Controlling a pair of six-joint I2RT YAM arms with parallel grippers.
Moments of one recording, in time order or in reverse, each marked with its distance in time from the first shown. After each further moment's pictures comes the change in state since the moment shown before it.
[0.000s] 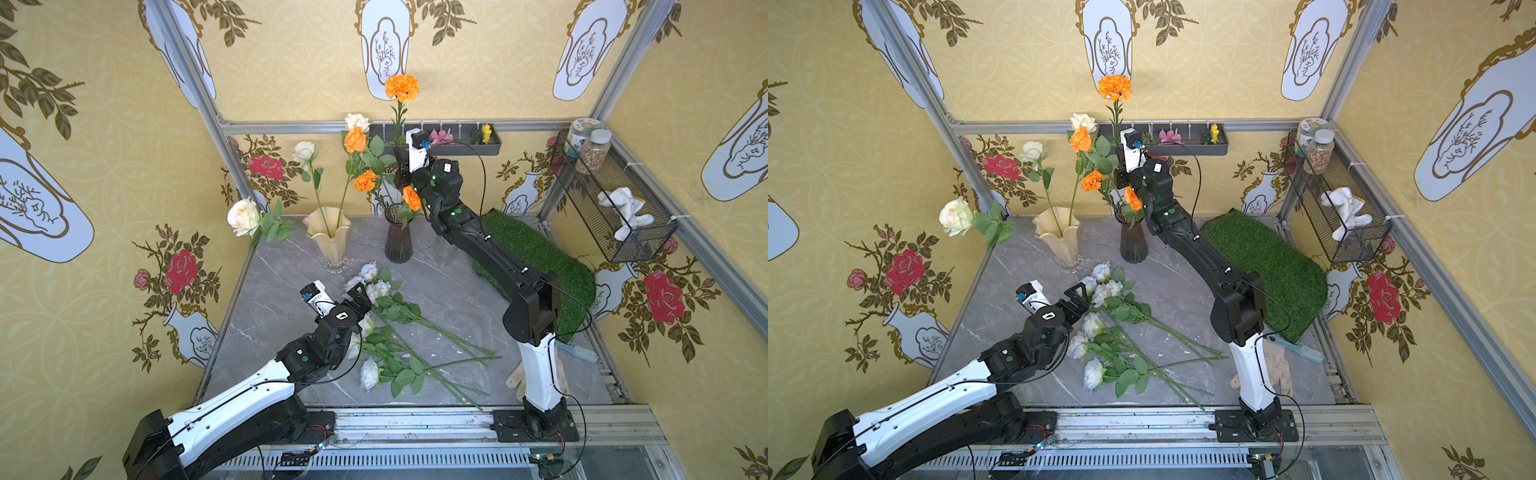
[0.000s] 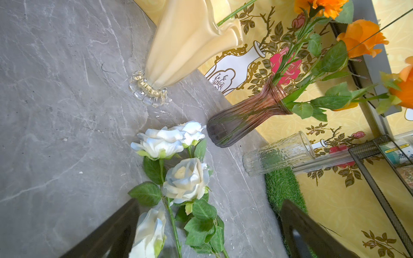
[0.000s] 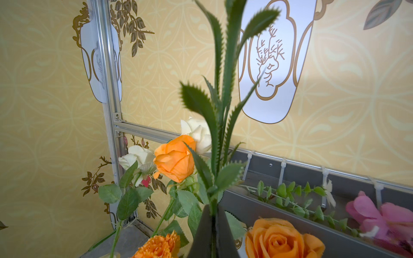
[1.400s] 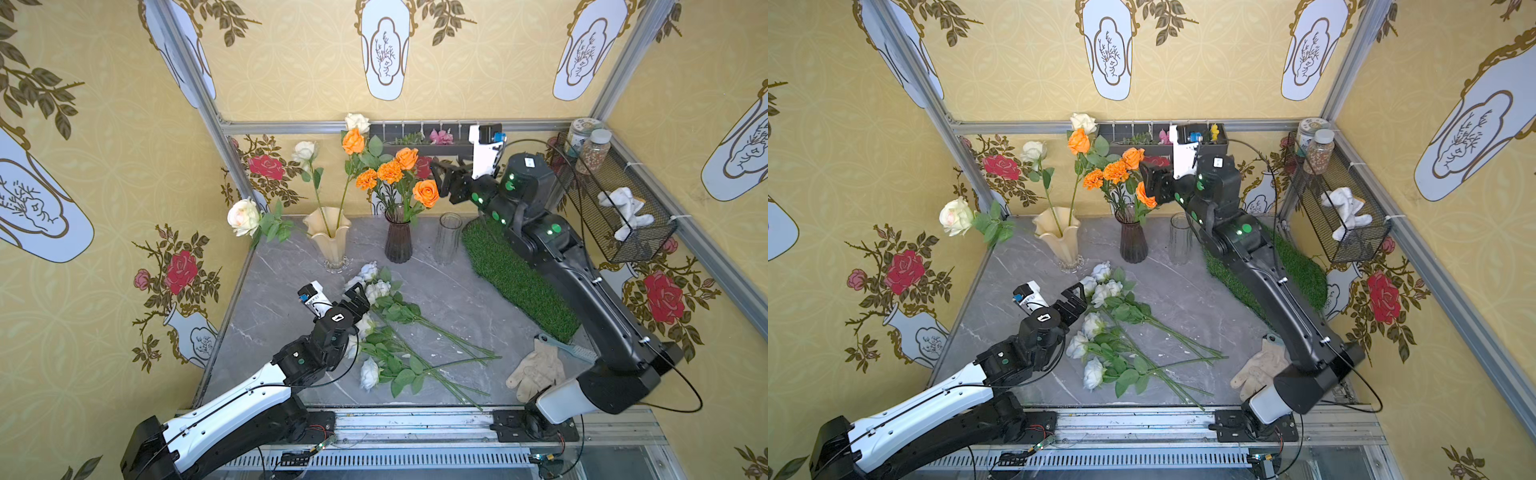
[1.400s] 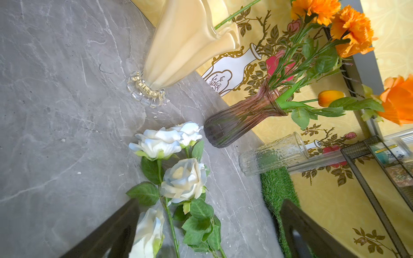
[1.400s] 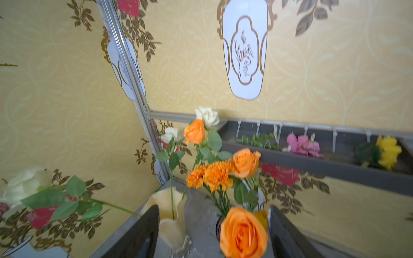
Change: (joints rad) left arm 0.006 -0.063 -0.025 -0.002 0.017 -0.007; right arm -0.010 -0.676 -0.334 -0.642 -0.038 0.220
